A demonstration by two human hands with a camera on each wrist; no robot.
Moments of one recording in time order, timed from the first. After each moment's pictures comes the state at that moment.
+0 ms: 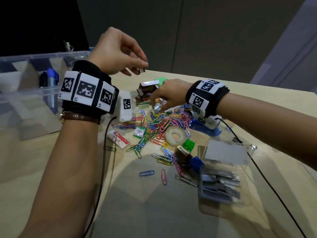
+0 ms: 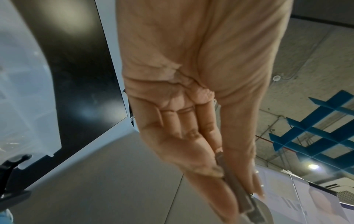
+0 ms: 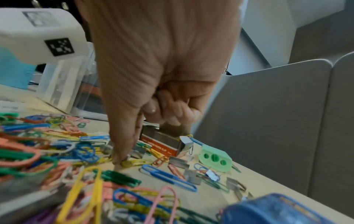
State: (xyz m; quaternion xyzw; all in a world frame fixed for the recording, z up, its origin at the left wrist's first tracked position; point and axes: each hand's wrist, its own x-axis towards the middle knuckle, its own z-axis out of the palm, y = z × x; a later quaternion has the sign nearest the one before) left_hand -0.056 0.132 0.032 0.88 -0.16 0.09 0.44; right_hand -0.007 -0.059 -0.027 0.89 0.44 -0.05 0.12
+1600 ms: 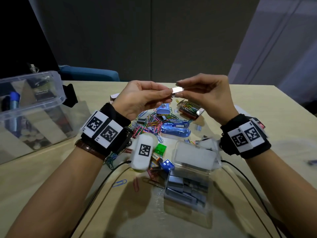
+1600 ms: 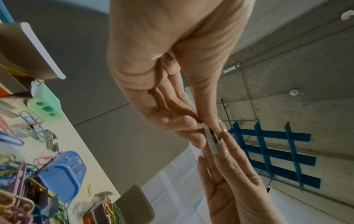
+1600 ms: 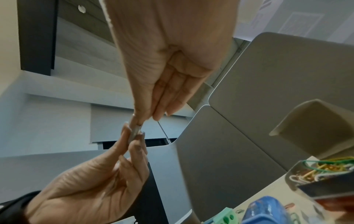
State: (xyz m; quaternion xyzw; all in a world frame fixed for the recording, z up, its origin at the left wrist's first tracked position) left_hand -0.090 0.010 -0.004 0.63 -0.14 -0.15 0.75; right_hand -0.113 -0.192 -0.014 0.76 0.24 0.22 -0.56
